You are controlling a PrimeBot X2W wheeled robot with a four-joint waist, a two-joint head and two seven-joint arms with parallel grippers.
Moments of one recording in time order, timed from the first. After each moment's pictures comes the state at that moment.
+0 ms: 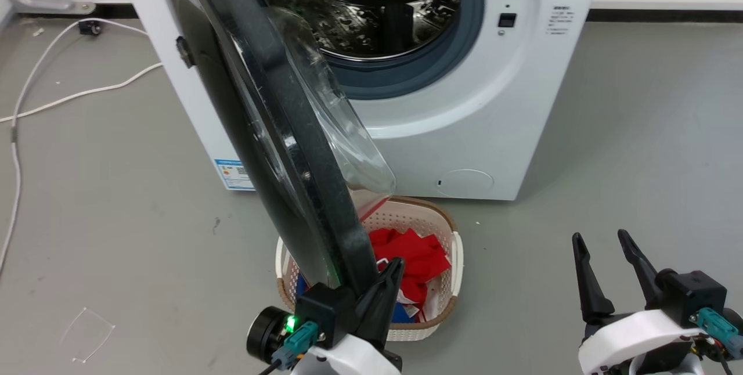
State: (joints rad) left arm -0.08 0.12 -0.57 -0.05 -0.34 0.13 0.02; right arm 0.01 -0.05 -0.02 0.07 0.11 0.13 -0.10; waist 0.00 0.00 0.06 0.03
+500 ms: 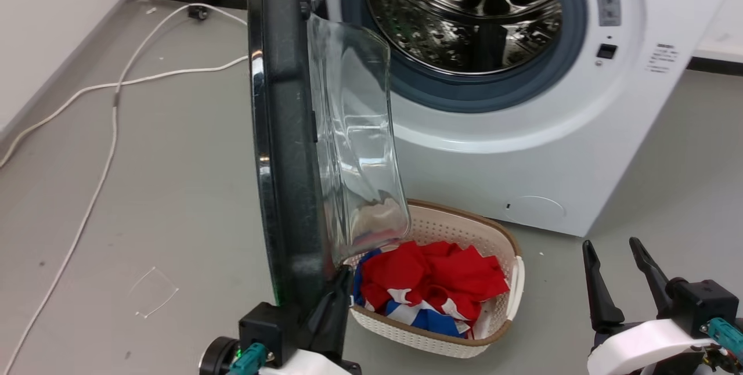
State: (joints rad) left arm 0.05 0.18 -0.51 -0.21 -0.36 0.23 0.04; right arm 0.06 -0.05 -0.04 -0.01 0.10 0.13 -0.07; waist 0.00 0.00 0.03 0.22
